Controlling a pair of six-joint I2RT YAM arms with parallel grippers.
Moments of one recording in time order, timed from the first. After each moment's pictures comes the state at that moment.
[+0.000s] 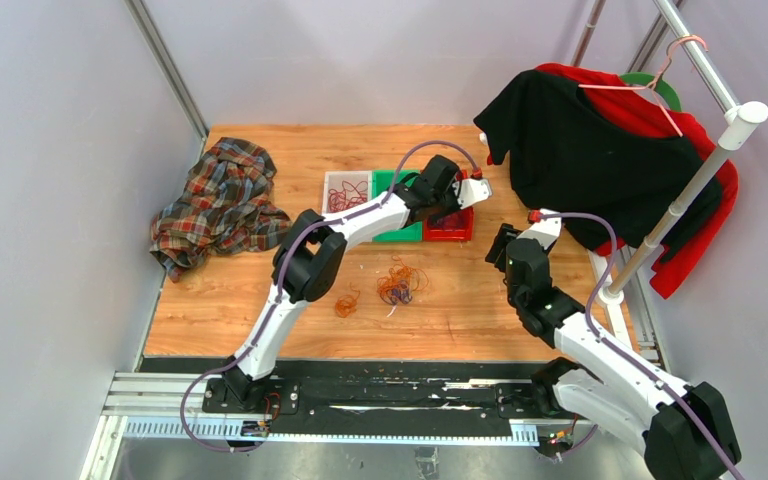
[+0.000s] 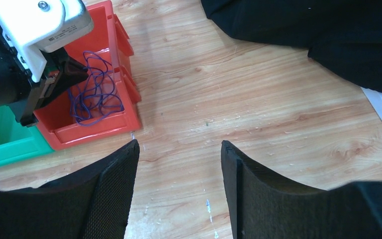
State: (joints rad) left arm -0.78 2.34 1.91 -0.24 0.03 0.60; right arm 0.51 0.88 0.43 0.08 0.64 0.38
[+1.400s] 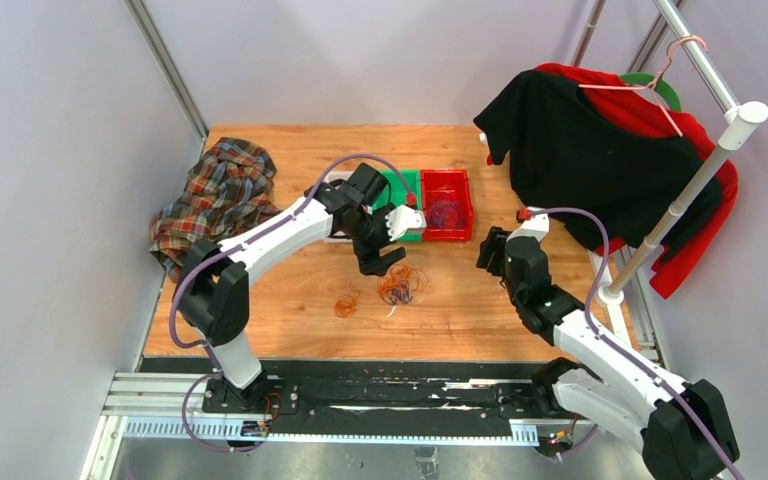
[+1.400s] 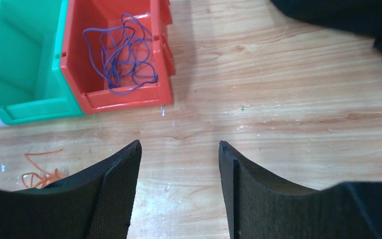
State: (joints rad) left arm -0.66 1.71 1.40 -0.80 0.38 0.64; right arm 0.50 0.89 0.45 0.05 0.46 0.37
